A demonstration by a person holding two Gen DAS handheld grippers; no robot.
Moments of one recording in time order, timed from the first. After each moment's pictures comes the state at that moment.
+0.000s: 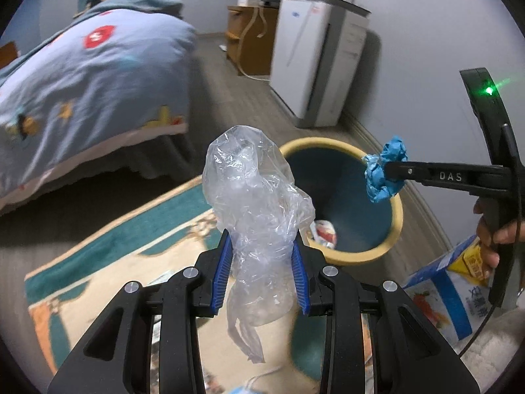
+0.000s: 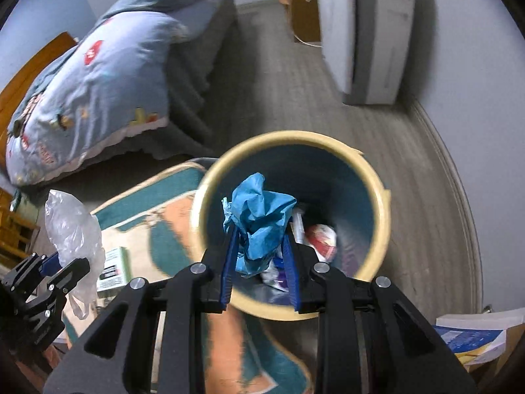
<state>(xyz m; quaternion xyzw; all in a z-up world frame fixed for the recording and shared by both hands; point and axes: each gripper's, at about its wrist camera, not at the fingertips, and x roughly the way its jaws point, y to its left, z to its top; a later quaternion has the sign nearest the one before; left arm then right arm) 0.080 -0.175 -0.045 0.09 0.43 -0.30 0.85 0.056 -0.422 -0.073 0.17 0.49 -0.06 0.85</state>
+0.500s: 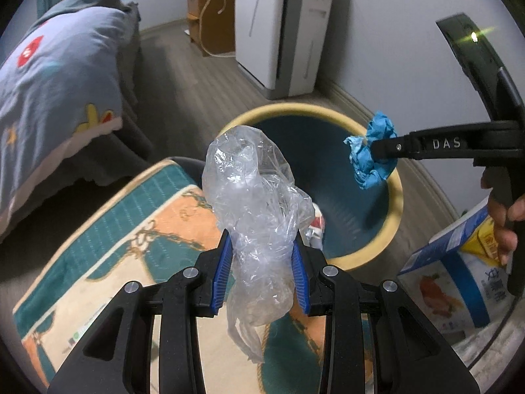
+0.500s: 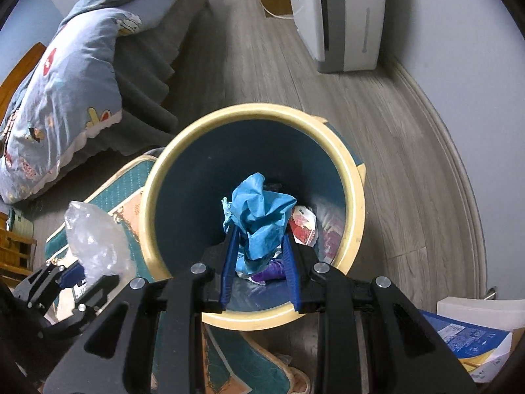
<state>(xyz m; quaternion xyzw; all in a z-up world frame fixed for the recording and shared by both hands) 0.086 -0.252 -0.098 0.16 0.45 -0.33 0.81 0.065 -0.468 -0.118 0.21 0.53 -0.08 0.82</state>
